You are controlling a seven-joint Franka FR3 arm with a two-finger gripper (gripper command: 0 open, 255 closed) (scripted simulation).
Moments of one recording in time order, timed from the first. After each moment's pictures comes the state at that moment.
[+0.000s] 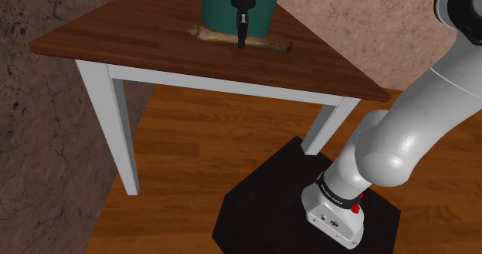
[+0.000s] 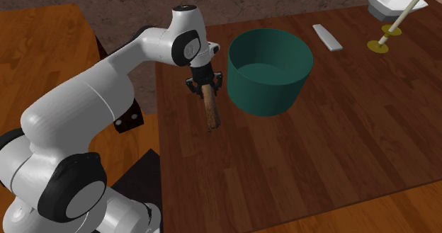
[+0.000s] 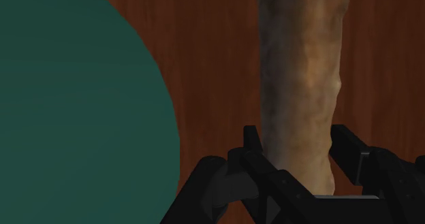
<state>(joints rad) 0.21 -0.12 -0.07 -1.87 -0.21 1.71 -0.64</state>
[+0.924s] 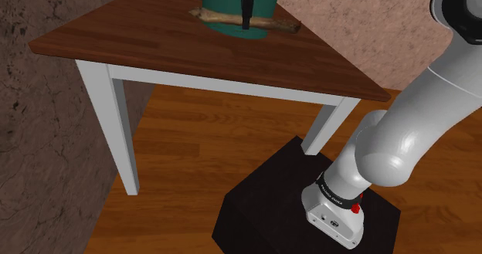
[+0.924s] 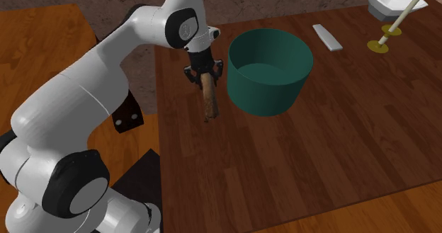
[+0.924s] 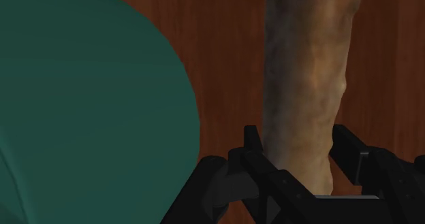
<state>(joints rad) 0.21 -0.09 -0.07 -1.69 -0.20 1.55 -0.67</state>
